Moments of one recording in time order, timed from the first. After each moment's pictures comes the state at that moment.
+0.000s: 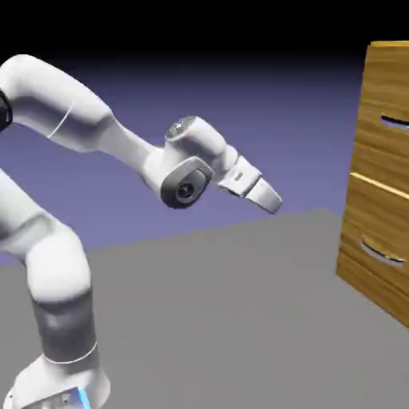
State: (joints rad) arm 0.05 -0.57 -0.03 -2.79 -0.05 3.03 0.69
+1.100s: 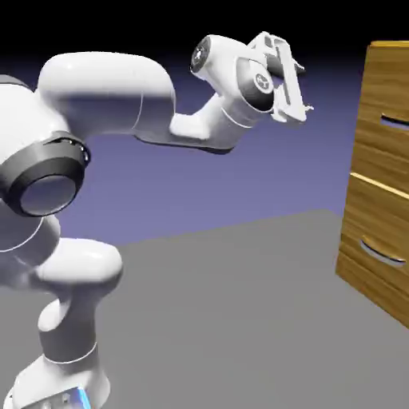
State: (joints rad) arm 1.14 -0.66 -0.97 -2.11 -1.39 2.92 -0.75
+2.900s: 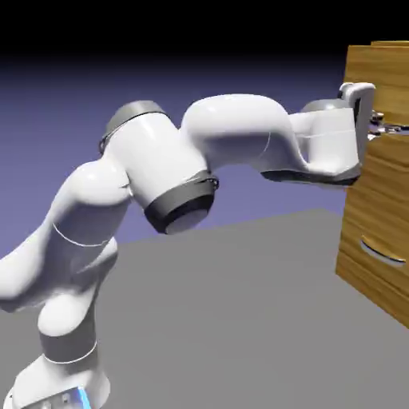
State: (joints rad) arm 1.90 -0.68 -1.64 -1.70 -2.63 2.76 -1.96
